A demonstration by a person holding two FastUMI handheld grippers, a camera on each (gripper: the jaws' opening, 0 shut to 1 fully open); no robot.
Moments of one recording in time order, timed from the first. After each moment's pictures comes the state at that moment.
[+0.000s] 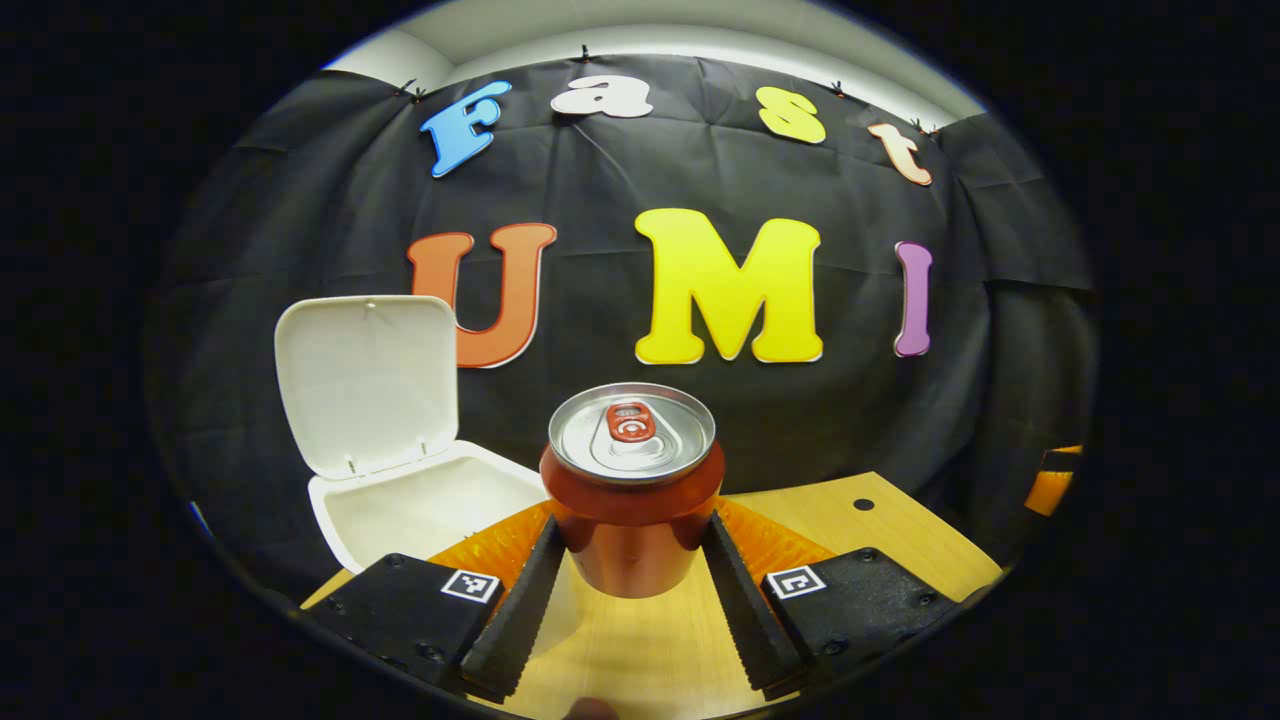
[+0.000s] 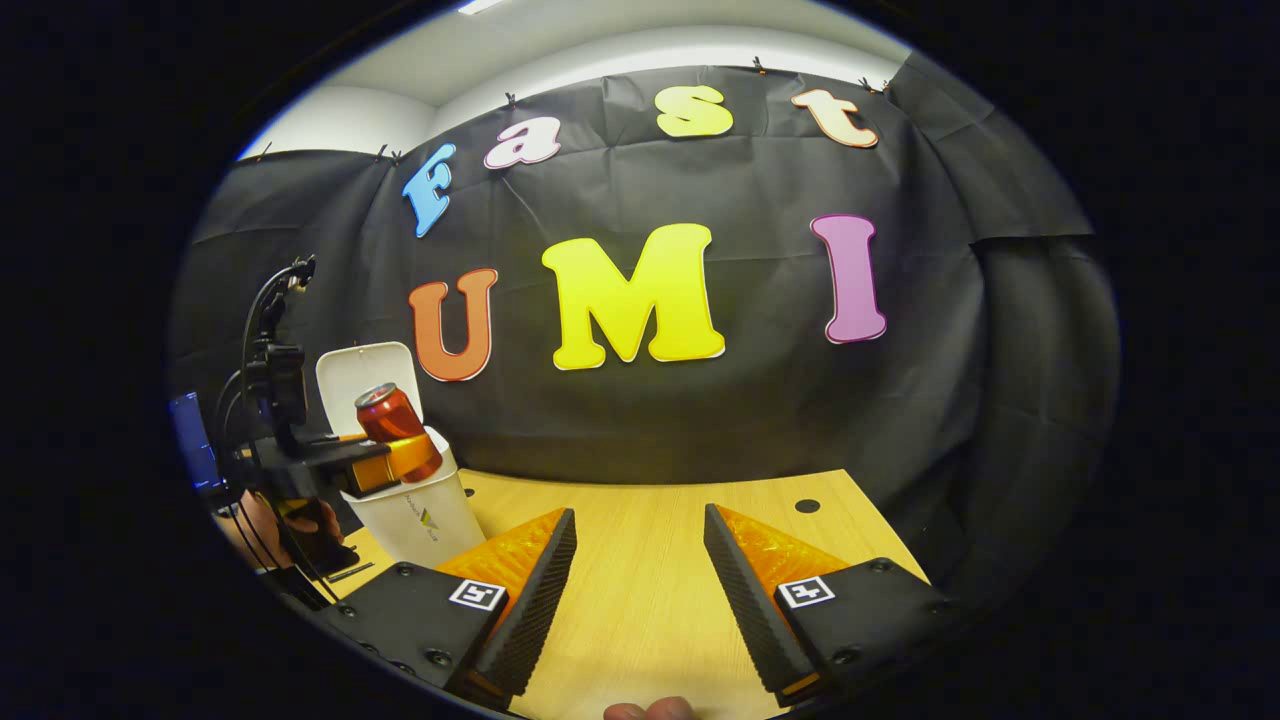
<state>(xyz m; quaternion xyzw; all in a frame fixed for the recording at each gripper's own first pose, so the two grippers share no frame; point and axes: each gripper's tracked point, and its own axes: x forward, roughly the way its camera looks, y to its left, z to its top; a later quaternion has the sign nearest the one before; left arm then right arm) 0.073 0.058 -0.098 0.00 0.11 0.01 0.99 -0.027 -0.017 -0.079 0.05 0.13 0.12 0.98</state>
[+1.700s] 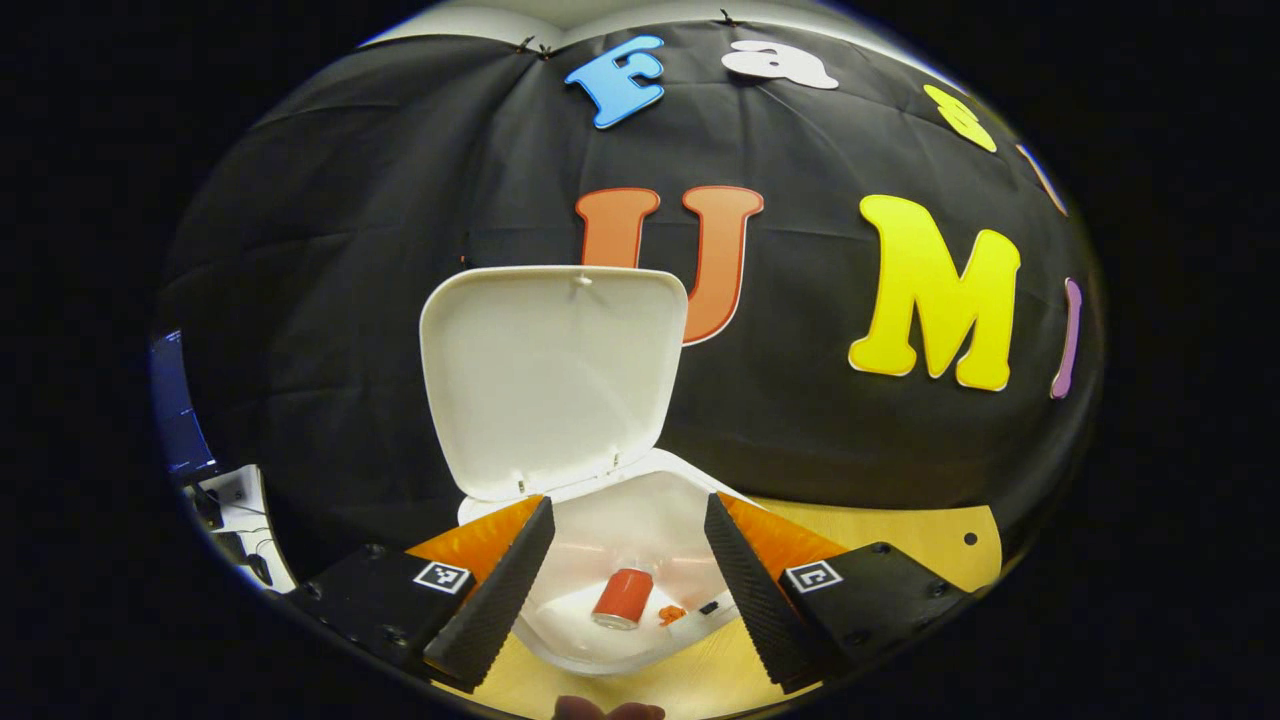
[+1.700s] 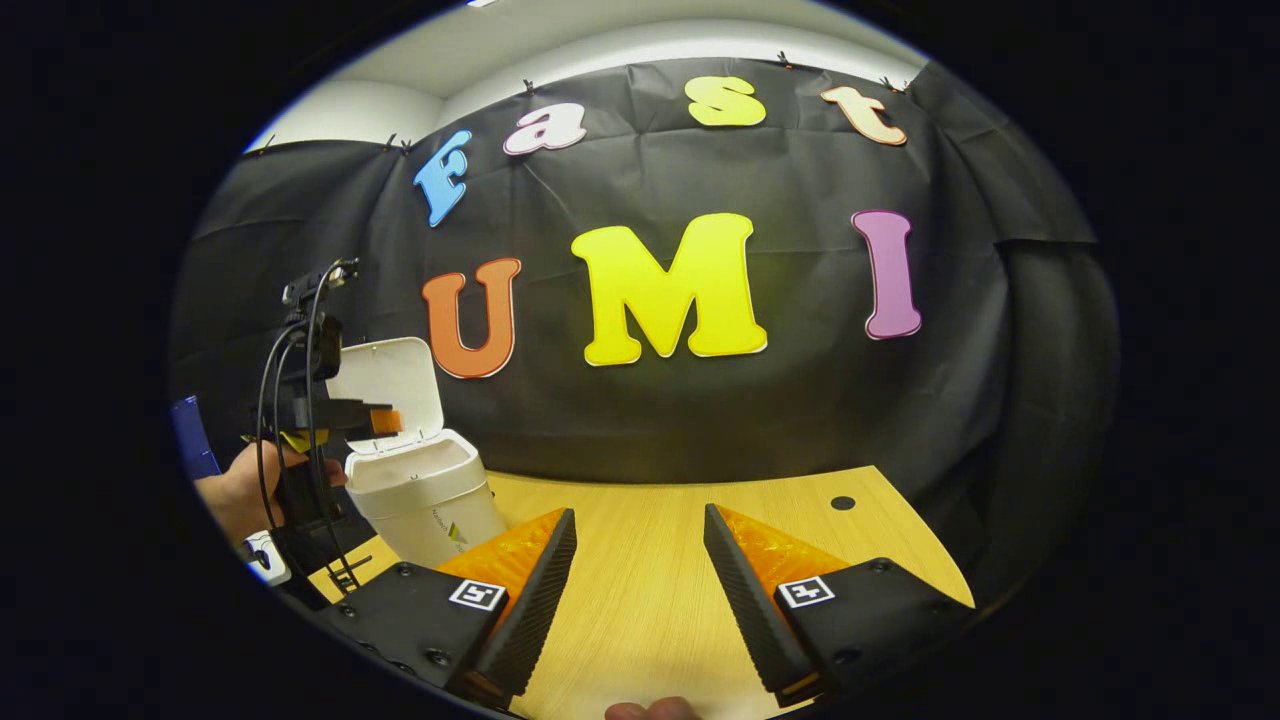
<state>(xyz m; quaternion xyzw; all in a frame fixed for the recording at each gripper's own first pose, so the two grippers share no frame) 0.098 0.193 -0.088 -0.04 0.15 0.21 0.97 -0.008 0.047 -0.085 0.05 0.15 0.12 0.98</state>
